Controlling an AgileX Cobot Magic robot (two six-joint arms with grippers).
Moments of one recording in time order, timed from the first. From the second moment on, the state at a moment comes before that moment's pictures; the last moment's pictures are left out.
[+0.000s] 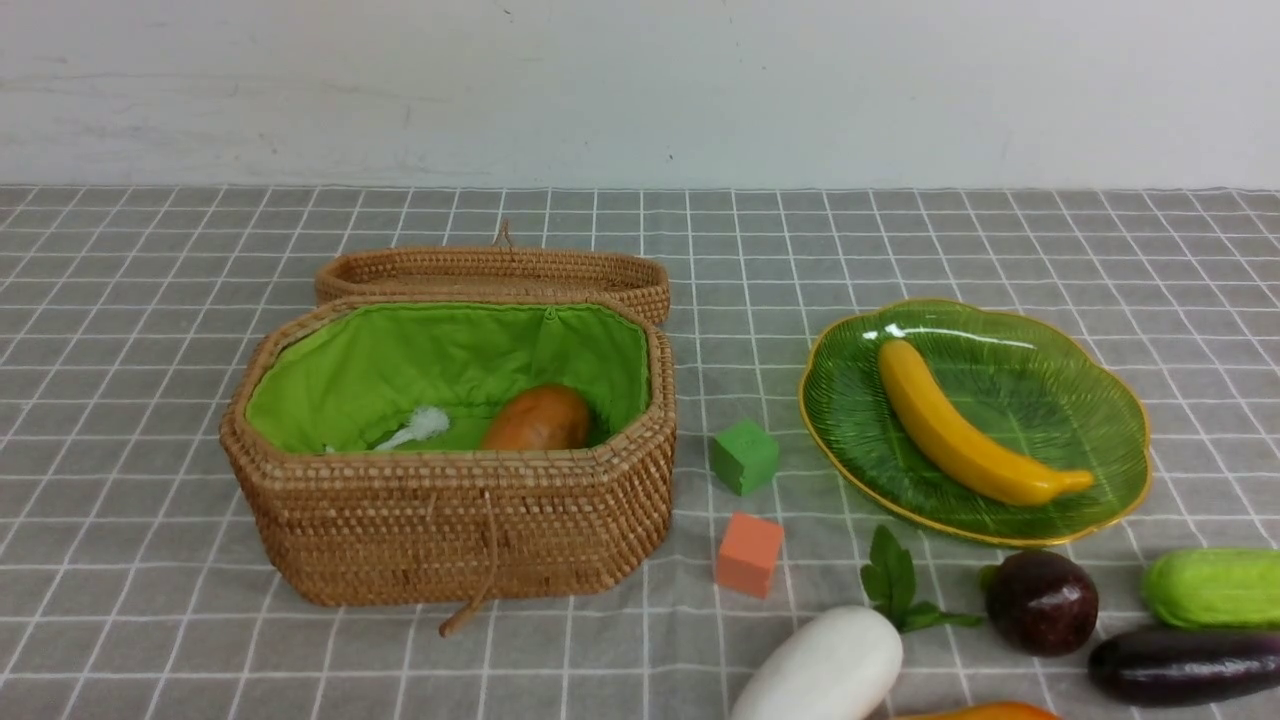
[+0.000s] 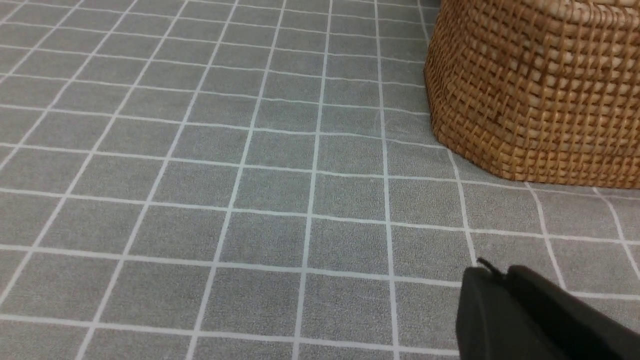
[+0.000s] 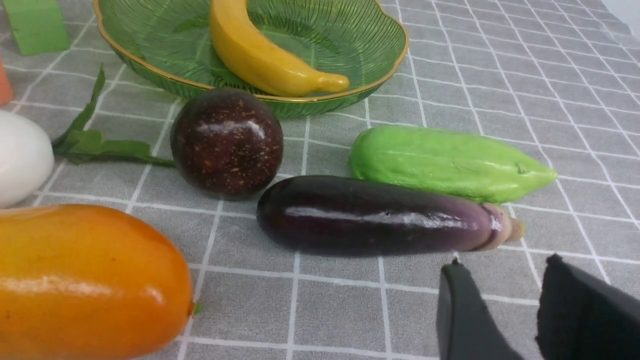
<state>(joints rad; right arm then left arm) -0.09 -0.01 0.02 0.08 0.40 -0.26 -0.06 -0.01 0.03 0.20 0.39 -0.31</state>
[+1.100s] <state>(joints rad) -0.09 -0.01 0.02 0.04 0.40 -0.26 -0.06 -0.01 0.03 0.20 0.39 -0.31</state>
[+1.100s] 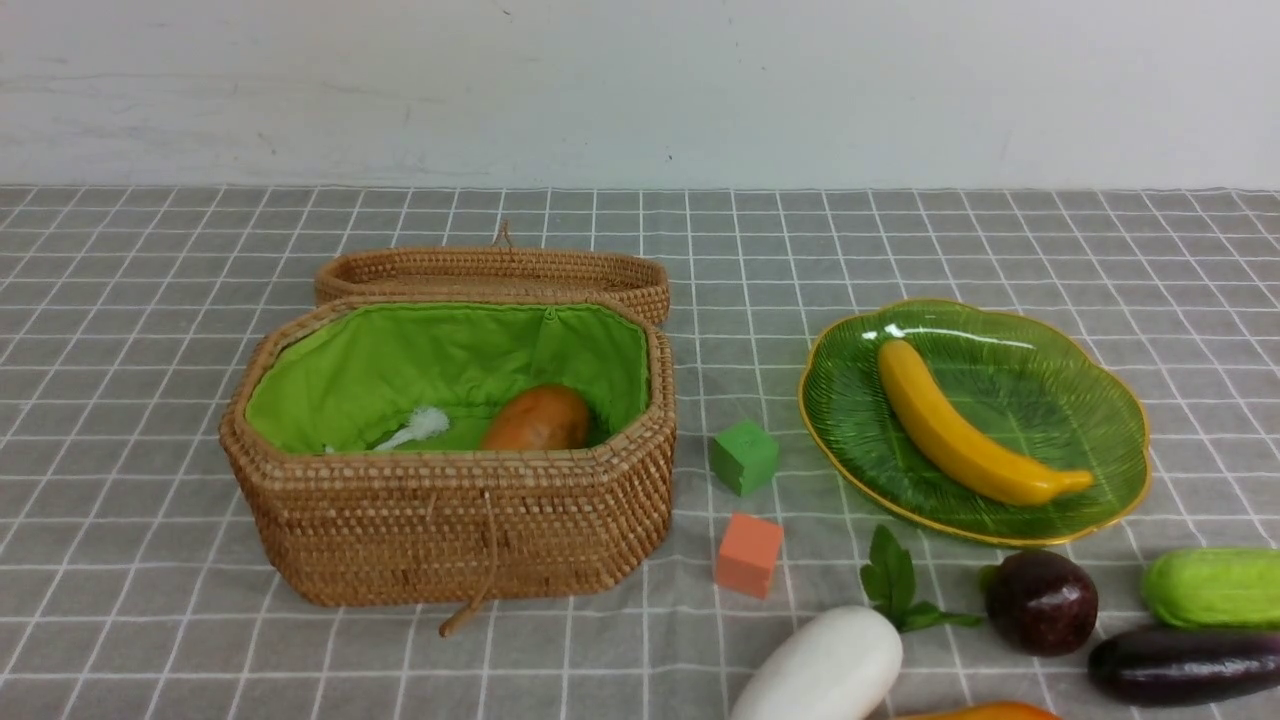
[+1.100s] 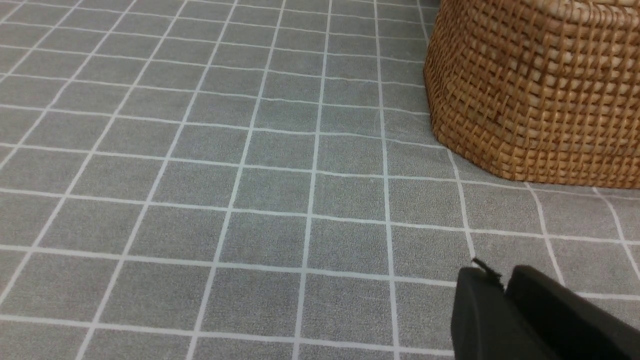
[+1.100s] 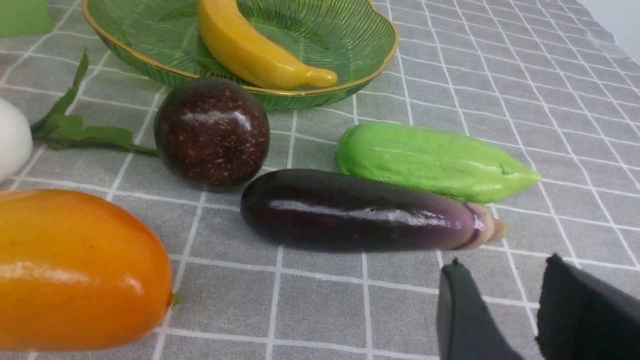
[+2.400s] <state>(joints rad) -0.09 0.02 -0.17 0.67 -0.14 -0.26 -0.06 -0.01 0.03 0.20 0.39 -0.31</state>
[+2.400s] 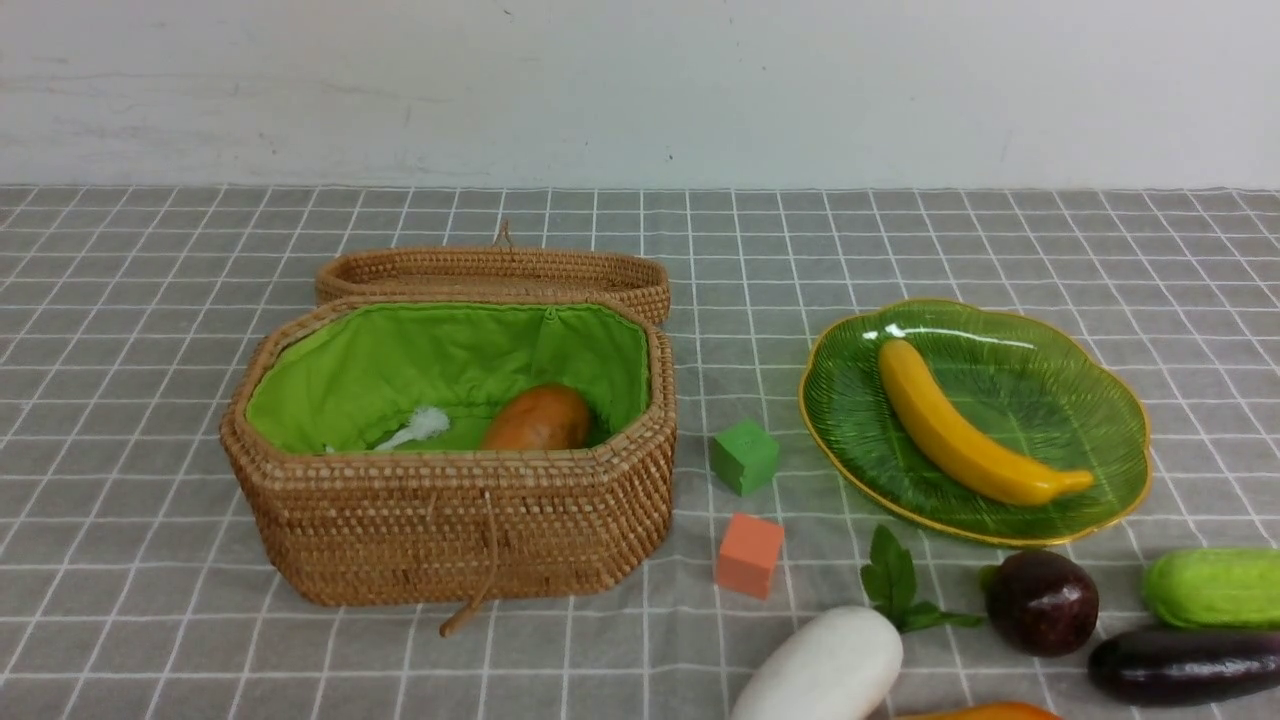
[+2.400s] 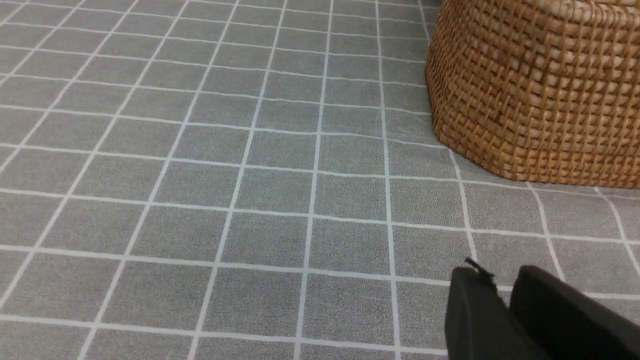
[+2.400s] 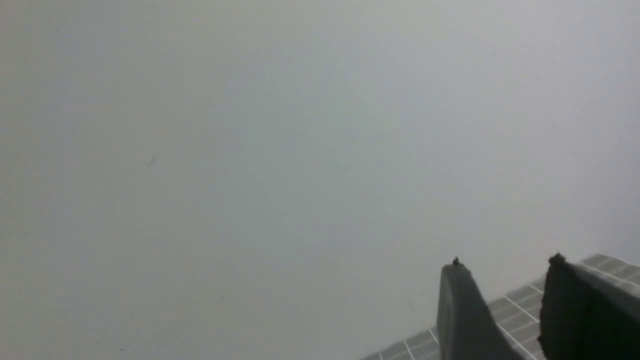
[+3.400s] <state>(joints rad) -0.09 1.00 -0.58 0.53 0.52 -0.44 -0.06 -0.01 0.03 0.20 0.39 -0.31</state>
